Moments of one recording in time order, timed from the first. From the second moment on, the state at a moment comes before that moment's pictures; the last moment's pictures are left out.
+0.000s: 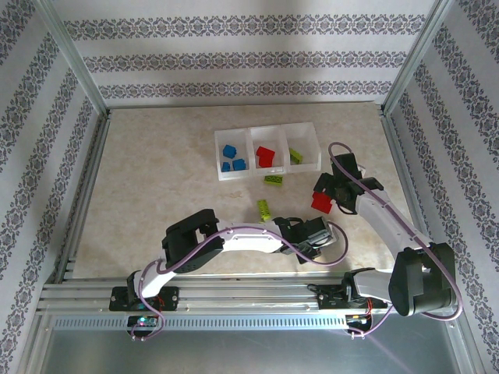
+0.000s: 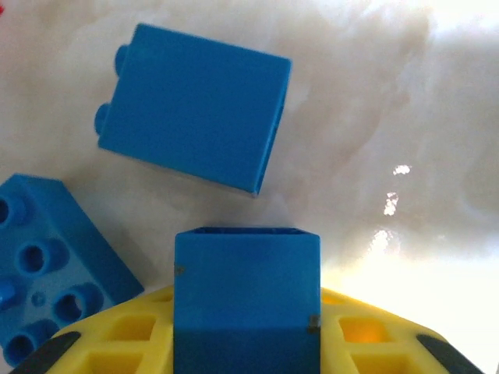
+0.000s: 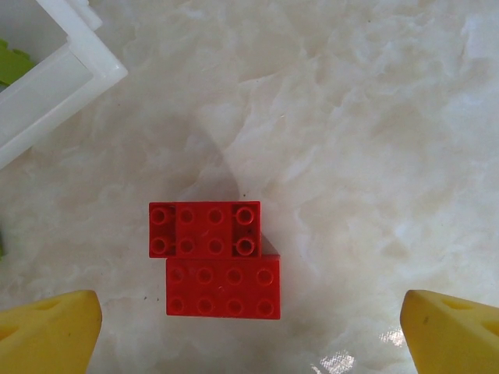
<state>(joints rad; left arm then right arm) -1.22 2.20 1.57 -0.39 -0.06 -0.01 0.17 1.25 0.83 -0.66 0.18 0.68</state>
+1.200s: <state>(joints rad) -0.97 1.73 1.21 -0.33 -0.31 -0.16 0.17 1.23 0.81 -0.64 0.15 0.68</state>
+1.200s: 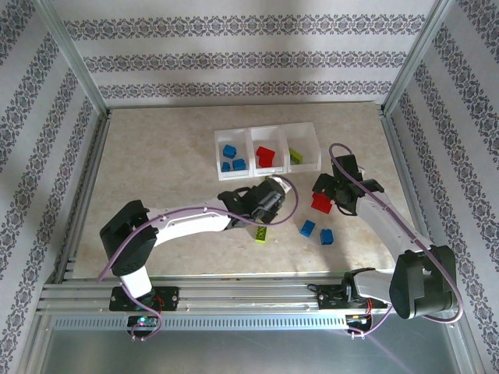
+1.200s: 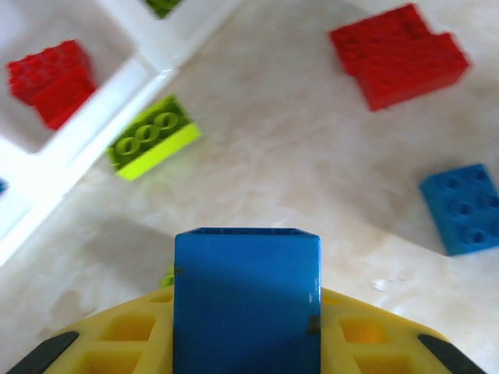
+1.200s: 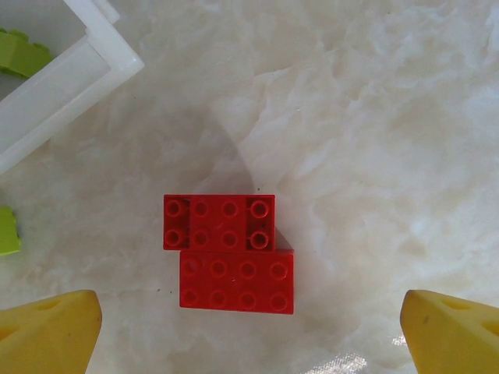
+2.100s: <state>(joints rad) -0.52 2.01 1.61 -0.46 -0.29 -0.22 0.41 1.38 0.88 -0.57 0.15 0.68</state>
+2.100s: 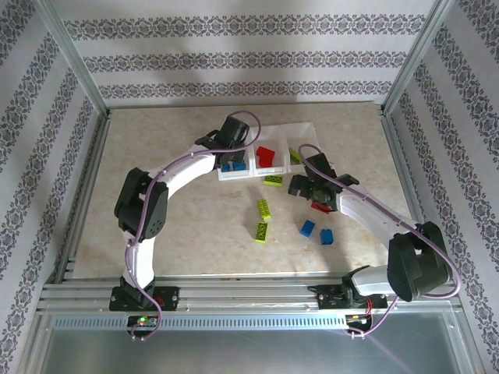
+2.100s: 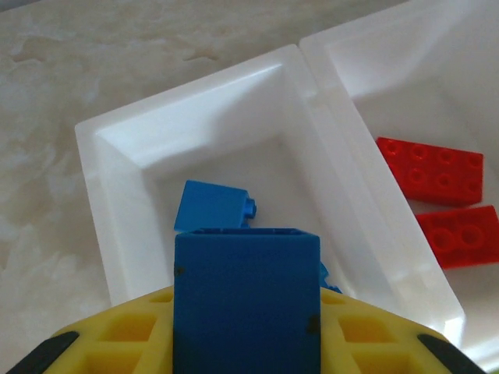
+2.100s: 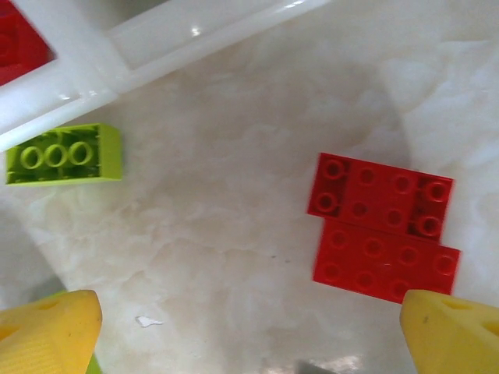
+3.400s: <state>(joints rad) -0.48 1.96 1.65 -0.54 -0.20 -0.25 0.64 1.76 1.09 -0.40 0.30 0.68</state>
